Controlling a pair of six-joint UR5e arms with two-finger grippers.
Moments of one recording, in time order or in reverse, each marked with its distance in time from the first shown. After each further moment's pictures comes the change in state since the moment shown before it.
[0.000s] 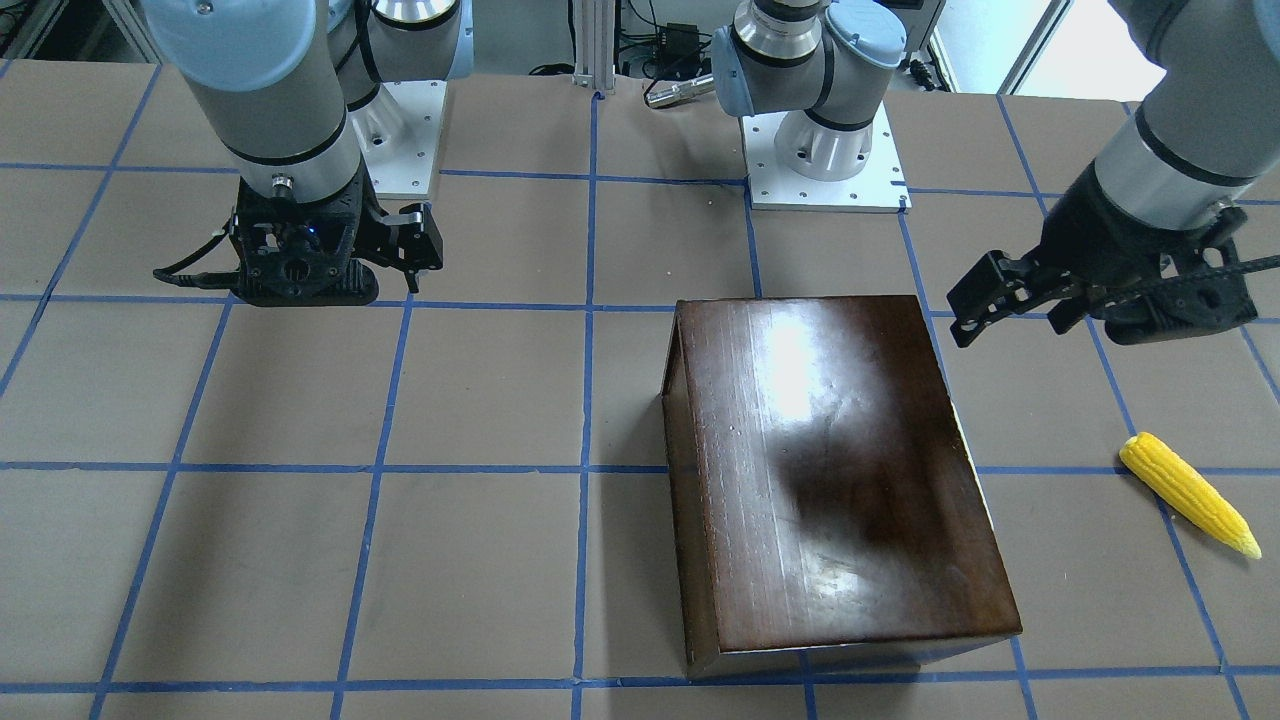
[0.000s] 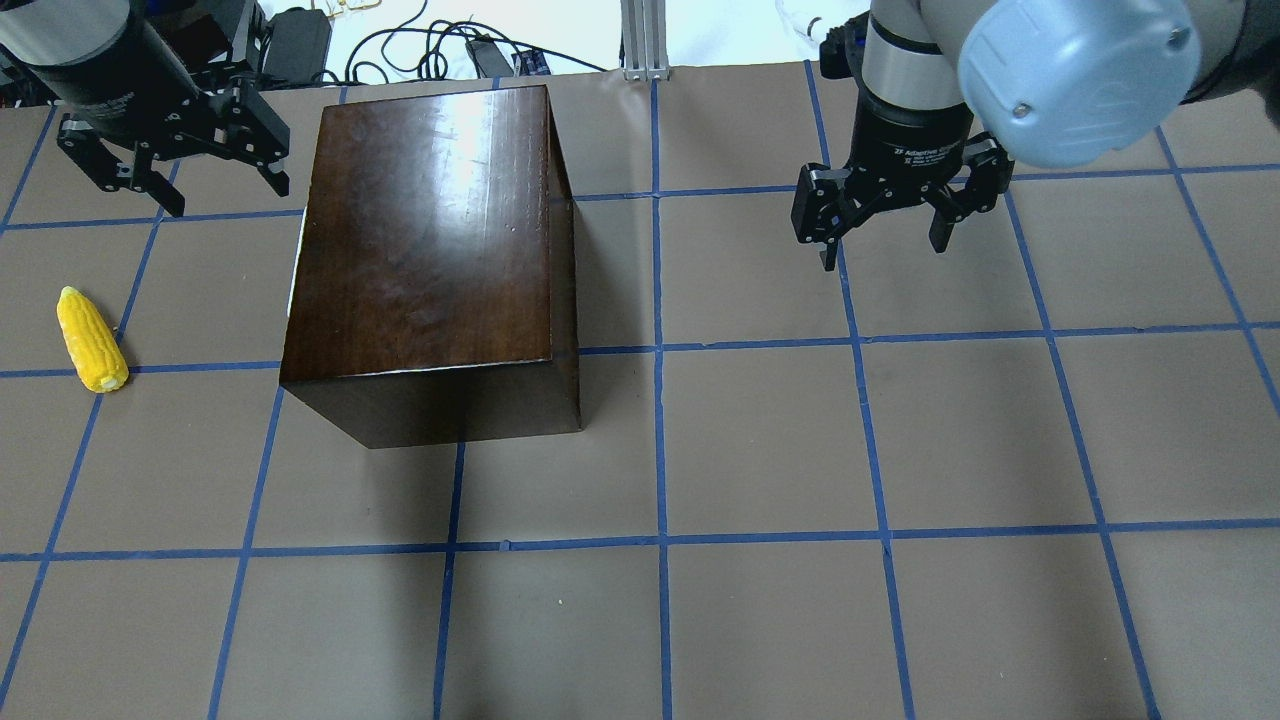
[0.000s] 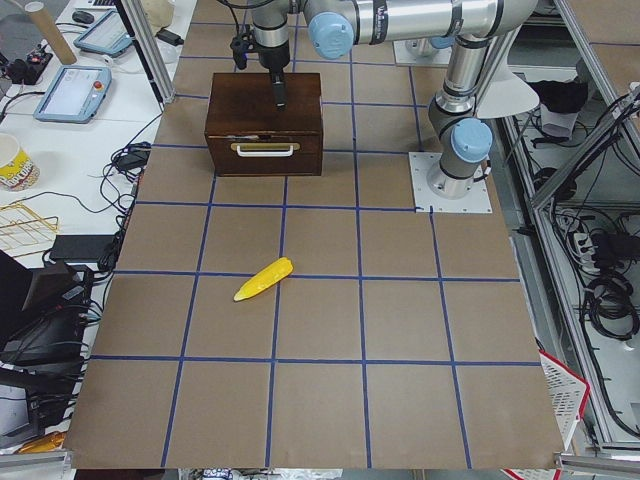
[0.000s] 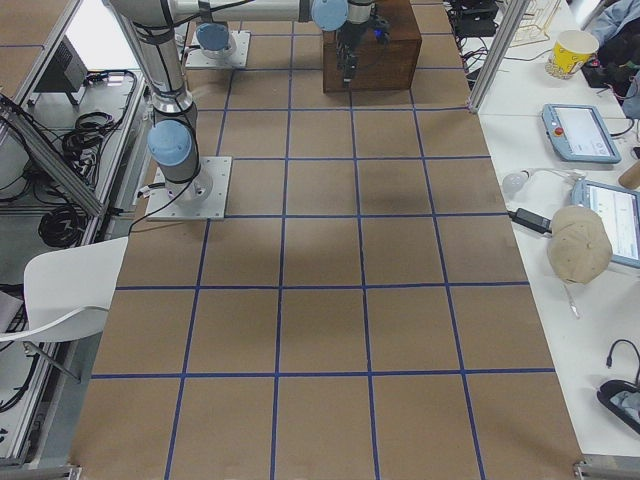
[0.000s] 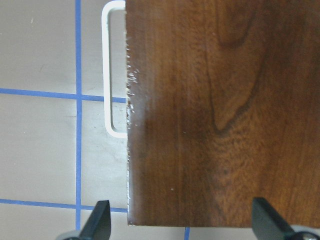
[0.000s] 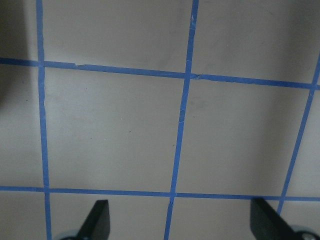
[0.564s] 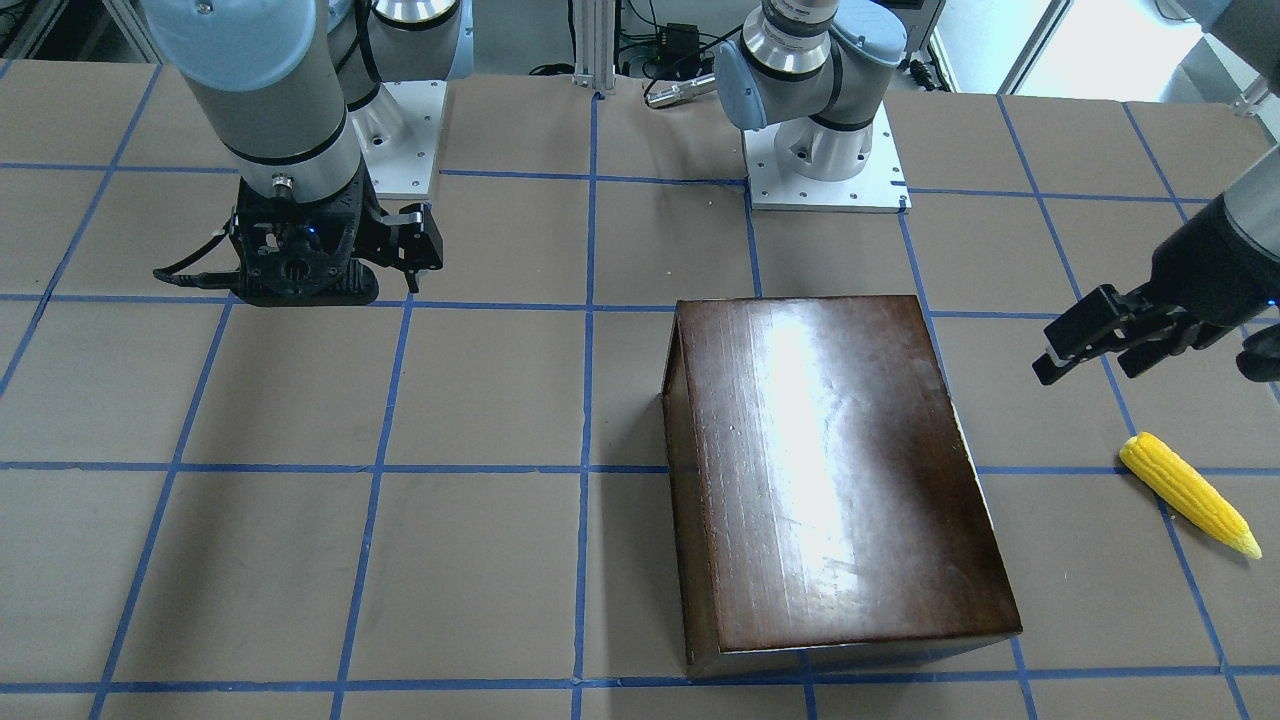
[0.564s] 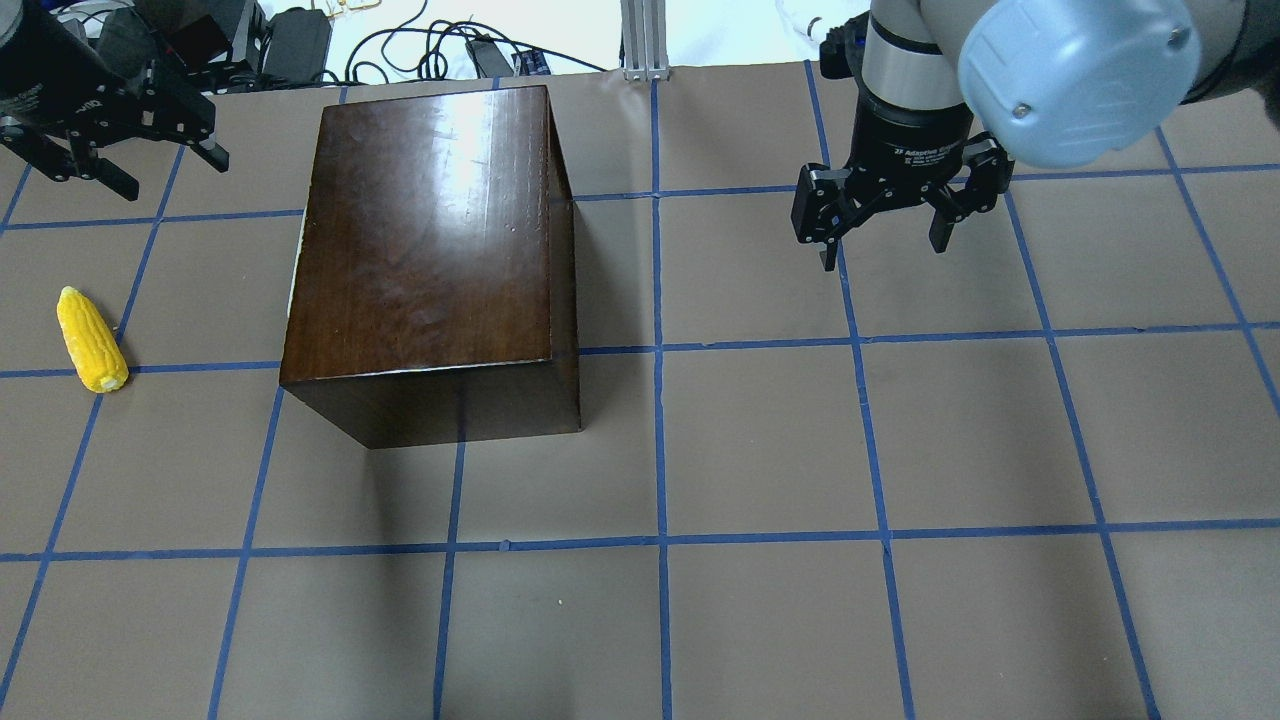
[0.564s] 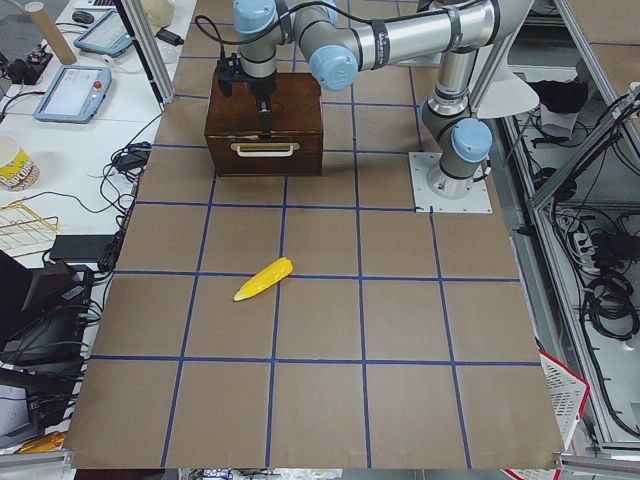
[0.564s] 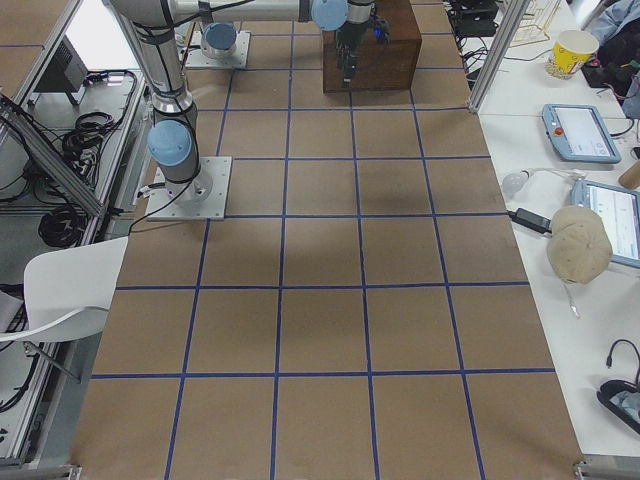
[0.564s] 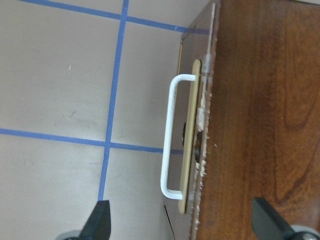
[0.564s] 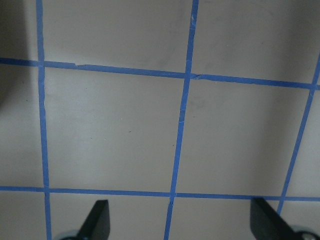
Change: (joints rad) left arm 0.165 -0.055 0.013 0.042 -0.150 0.185; right arm 0.000 0.000 0.000 0.000 0.000 0.000
